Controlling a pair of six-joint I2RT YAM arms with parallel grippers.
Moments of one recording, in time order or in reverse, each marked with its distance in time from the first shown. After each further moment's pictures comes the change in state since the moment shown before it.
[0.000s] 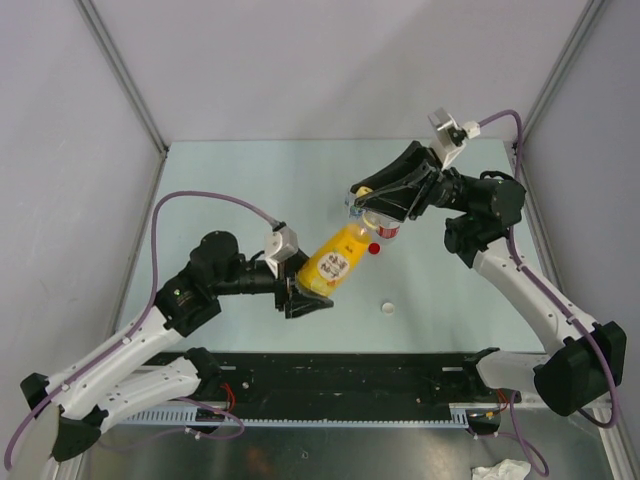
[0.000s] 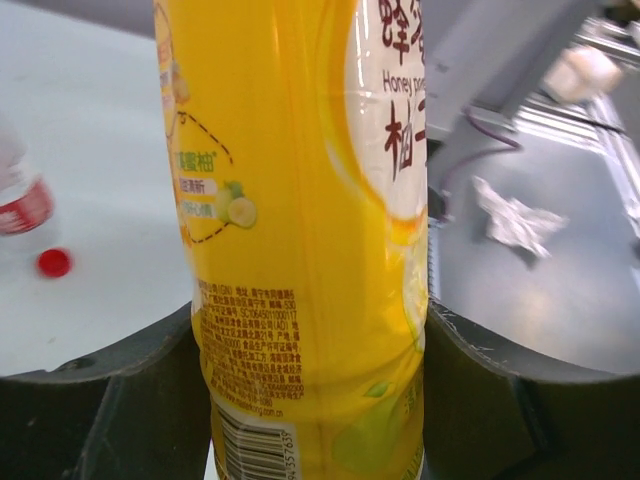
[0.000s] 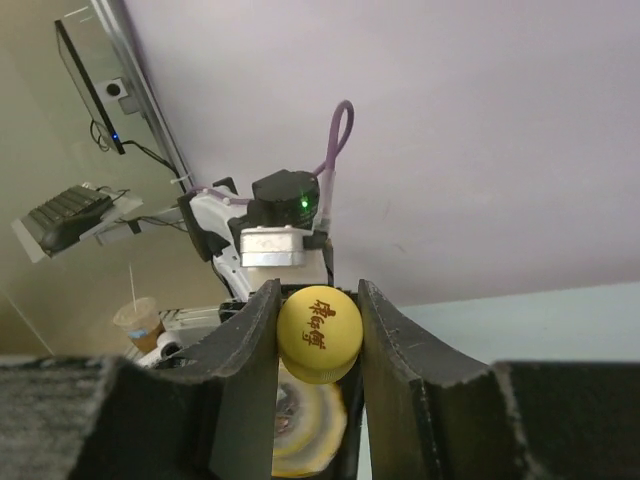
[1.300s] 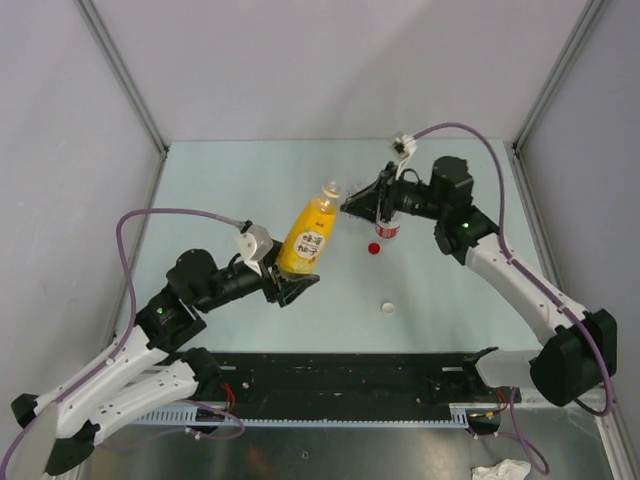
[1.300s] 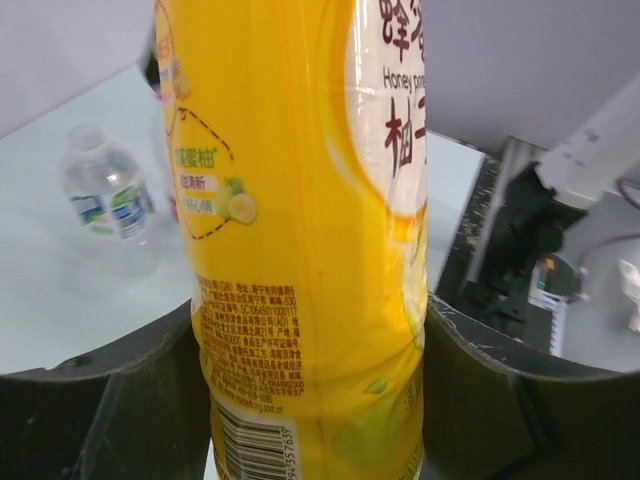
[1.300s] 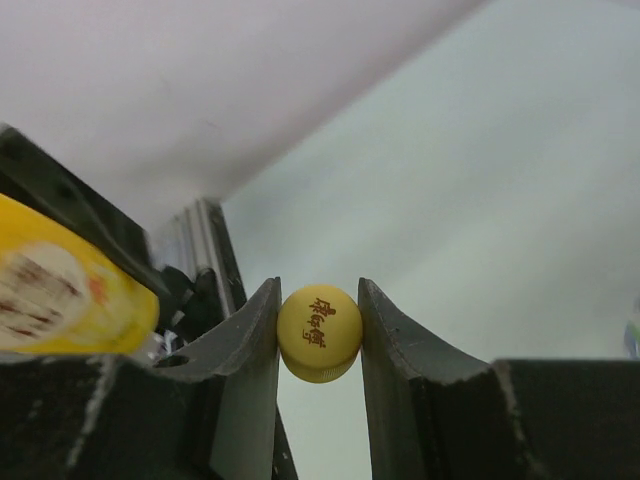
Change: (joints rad) left arm -0.008 -0.145 -0.069 0.045 -0.265 0.038; right arm 0.007 0.018 -0.003 -0.776 0.252 -0.541
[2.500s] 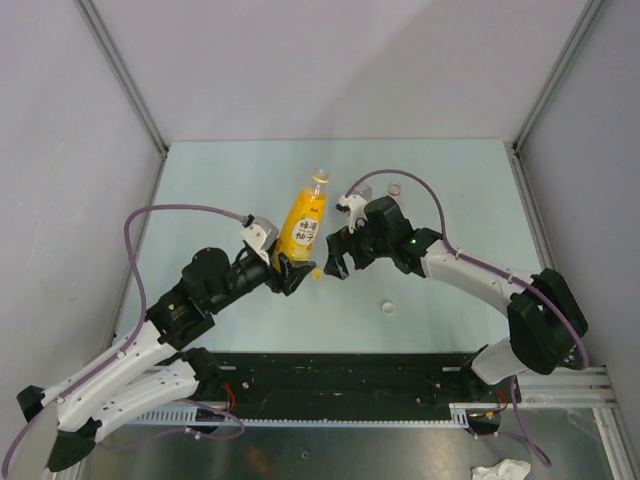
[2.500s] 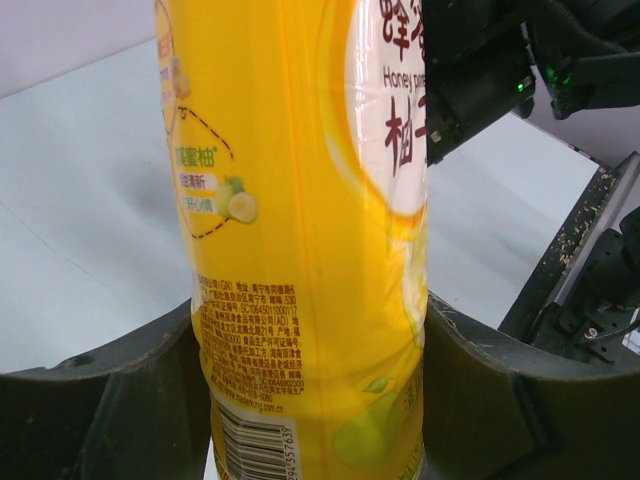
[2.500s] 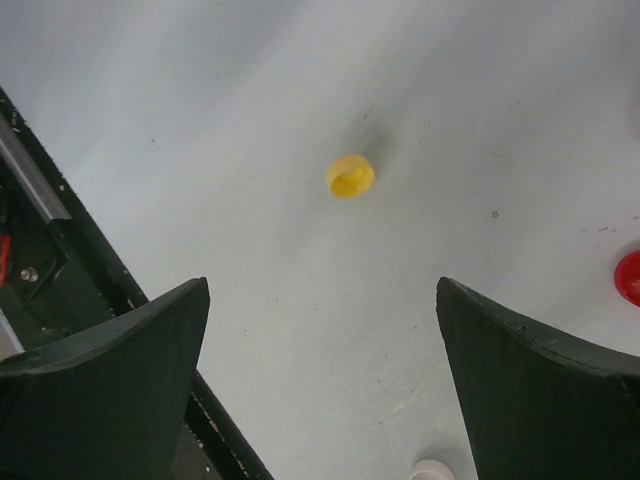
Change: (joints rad) left arm 0.000 0.030 -0.053 -0.001 -0.289 -0.031; right arm 0.254 0.240 -0.097 -0.375 0.451 -0.274
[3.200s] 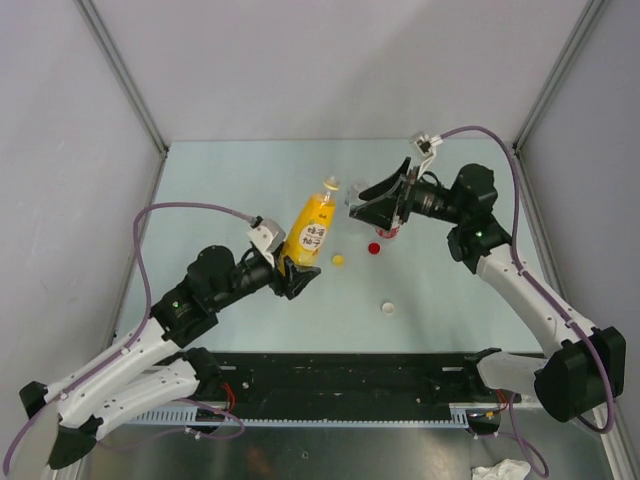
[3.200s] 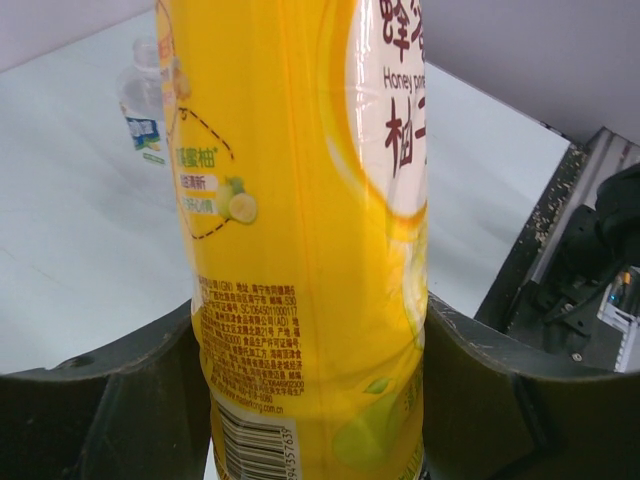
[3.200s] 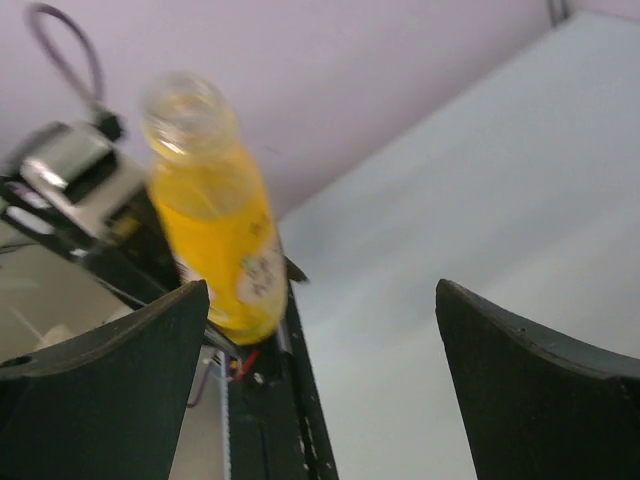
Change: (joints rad) left arm 0.000 0.020 0.000 0.000 0.063 0.000; right arm -0.306 -0.295 0.000 0.430 -0.530 0.368
